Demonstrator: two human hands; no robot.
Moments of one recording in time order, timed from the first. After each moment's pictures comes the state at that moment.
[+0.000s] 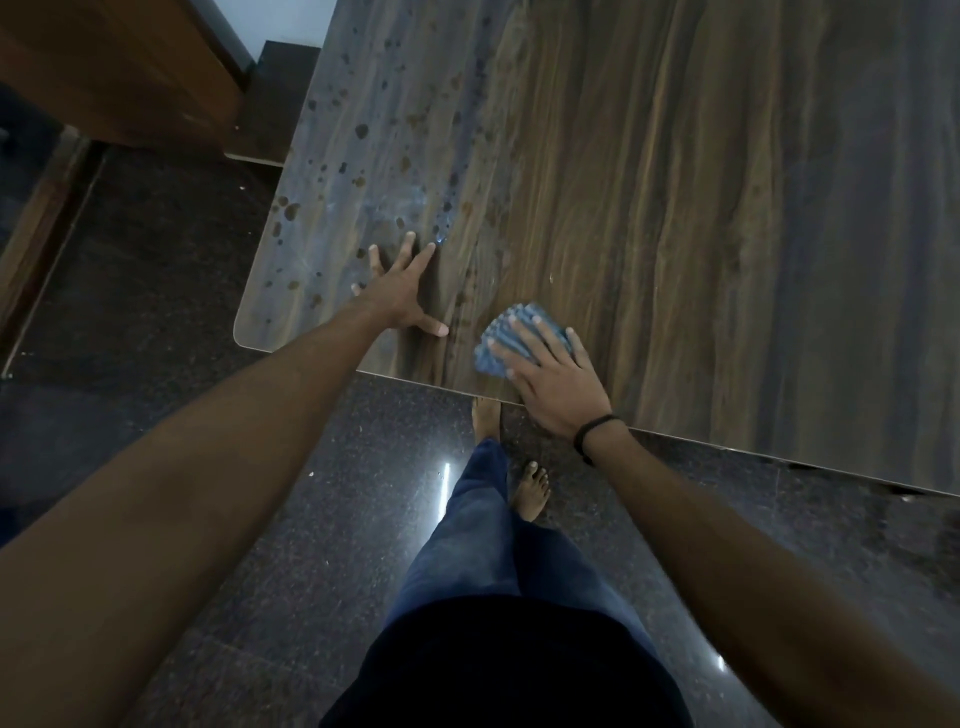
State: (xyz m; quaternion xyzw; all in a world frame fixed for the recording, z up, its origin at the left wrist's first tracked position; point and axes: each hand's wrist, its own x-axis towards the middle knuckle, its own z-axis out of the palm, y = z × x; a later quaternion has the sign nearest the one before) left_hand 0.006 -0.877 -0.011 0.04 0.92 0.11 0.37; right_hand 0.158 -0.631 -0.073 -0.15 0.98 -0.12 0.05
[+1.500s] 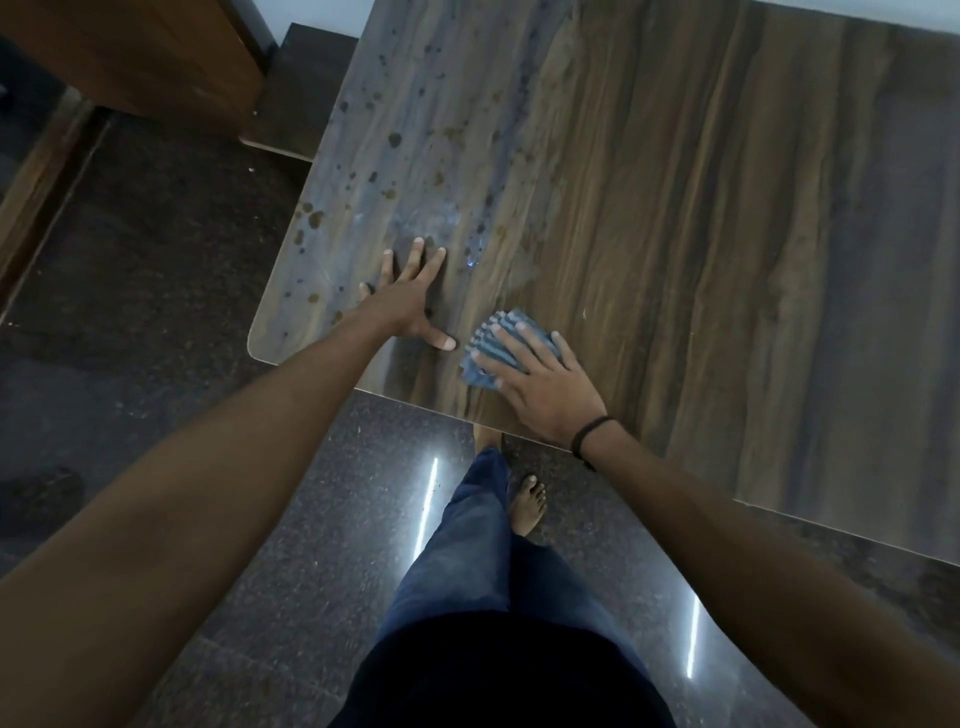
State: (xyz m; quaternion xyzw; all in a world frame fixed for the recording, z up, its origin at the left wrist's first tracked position) left_hand -0.021 -0.905 -0.012 0.03 0.91 0.10 0.40; right_hand 0.107 -0.665 -0.063 -0.25 0.96 -0.11 0.09
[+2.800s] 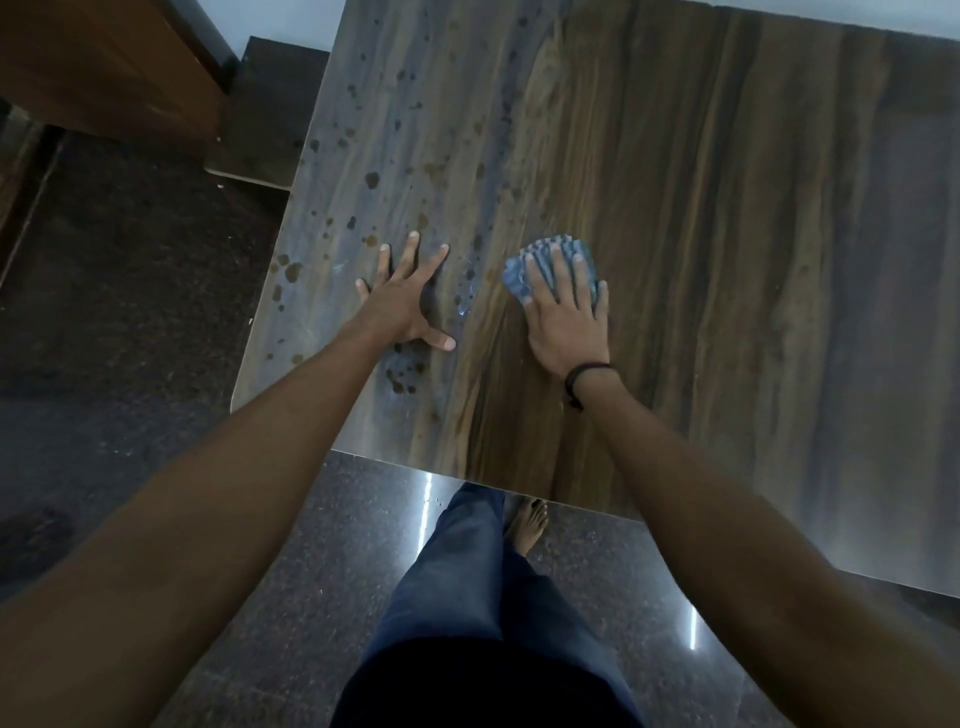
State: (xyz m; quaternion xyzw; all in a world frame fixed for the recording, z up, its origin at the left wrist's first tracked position) left_hand -0.096 -0.899 -0.022 0.06 0.92 0.12 0.36; right_hand -0.030 -0.666 -0.054 0.03 0.98 -0.16 0.12
